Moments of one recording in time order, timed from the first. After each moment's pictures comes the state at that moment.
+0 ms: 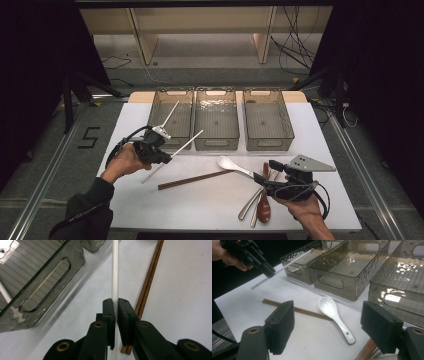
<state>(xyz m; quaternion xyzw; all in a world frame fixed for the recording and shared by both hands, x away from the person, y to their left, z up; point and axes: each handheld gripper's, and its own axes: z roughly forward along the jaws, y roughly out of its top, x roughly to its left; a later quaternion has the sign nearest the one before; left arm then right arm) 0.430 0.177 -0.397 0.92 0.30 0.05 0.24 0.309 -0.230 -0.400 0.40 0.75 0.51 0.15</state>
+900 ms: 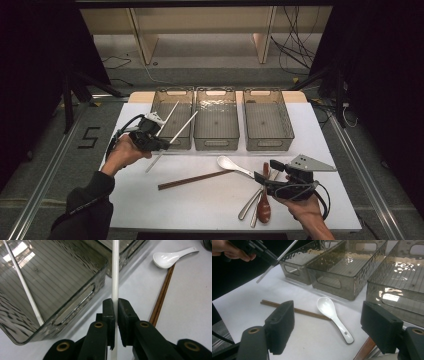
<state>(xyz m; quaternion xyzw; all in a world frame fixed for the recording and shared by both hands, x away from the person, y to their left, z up) 0.449 0.185 -0.379 0.89 0.34 0.08 0.29 0.310 -0.231 -0.401 0.41 0.74 0.51 0.15</state>
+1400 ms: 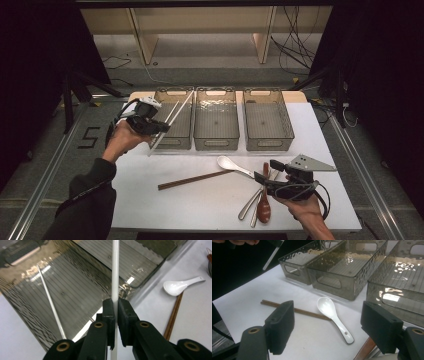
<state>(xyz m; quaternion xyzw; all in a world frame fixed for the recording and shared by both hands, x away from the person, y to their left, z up) 0.474 0.190 -0.347 0.86 0.36 0.13 0.33 0.310 -0.232 -0.401 0.41 0.74 0.51 0.15</state>
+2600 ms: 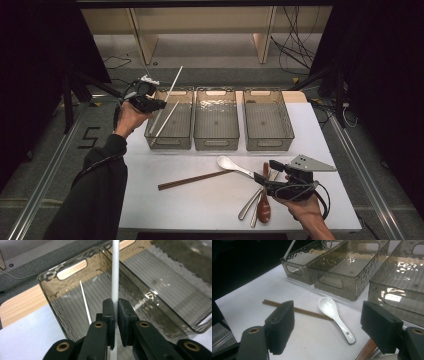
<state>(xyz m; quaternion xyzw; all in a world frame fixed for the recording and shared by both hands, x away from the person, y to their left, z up) 0.541 0.199 -0.355 0.82 0.43 0.19 0.33 0.309 -0.231 -0.401 0.40 0.75 0.51 0.15</state>
